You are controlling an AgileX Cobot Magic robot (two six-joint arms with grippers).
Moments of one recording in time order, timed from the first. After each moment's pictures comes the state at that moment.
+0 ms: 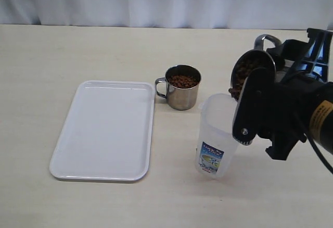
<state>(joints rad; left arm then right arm) -0.05 0.00 0.00 -0.03 0.20 0.00 1.06 1.10 -0.53 -1.40 0.73 0.45</state>
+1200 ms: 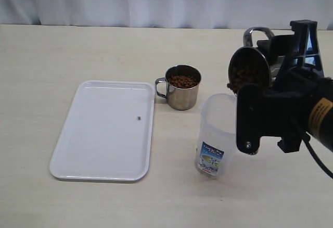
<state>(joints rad) -0.05 0.00 0.00 -0.03 0.20 0.00 1.06 1.10 -0.53 -1.50 0.72 0.25</state>
